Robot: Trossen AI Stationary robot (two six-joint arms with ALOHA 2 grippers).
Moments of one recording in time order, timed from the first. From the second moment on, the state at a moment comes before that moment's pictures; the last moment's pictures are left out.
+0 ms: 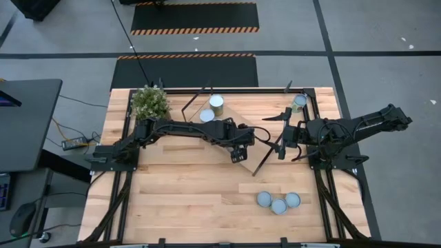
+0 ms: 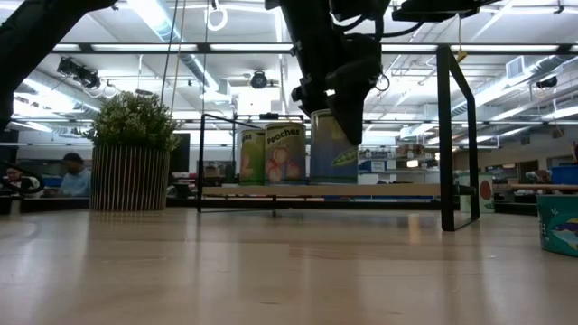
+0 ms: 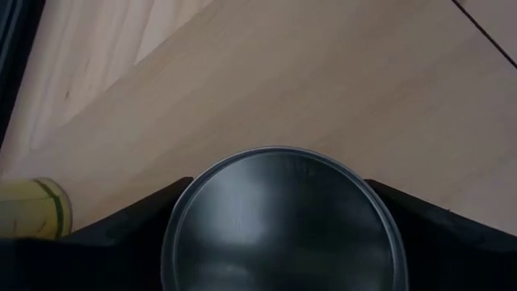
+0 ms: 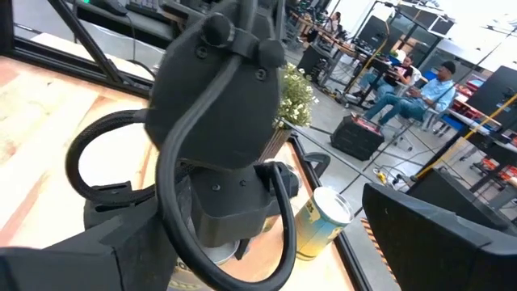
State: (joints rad) left arm -0.01 2.22 2.01 -0.95 -0.33 -0.20; right arm 0.23 0.79 0.67 -0.08 0.49 -0.34
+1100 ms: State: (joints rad) left arm -0.01 2.22 2.01 -0.90 -0.32 -0.20; right arm 0.23 0.79 0.67 -0.08 0.47 -0.34
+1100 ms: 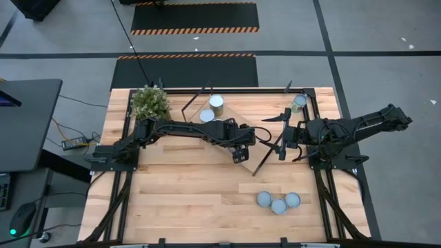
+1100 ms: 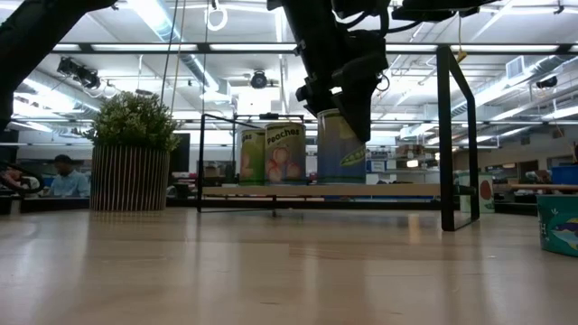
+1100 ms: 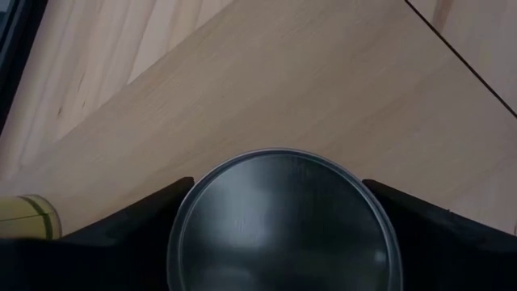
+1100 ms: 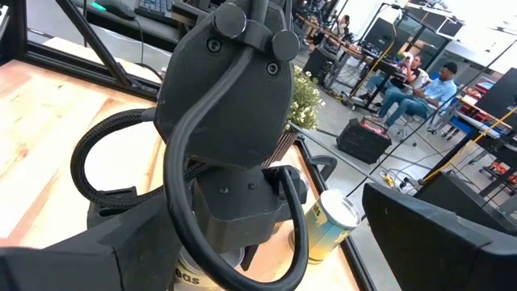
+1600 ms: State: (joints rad) left arm -0.01 2.22 2.01 -0.90 -0.34 -0.19; right arm 0.23 0.79 0.67 -0.08 0.47 -0.34
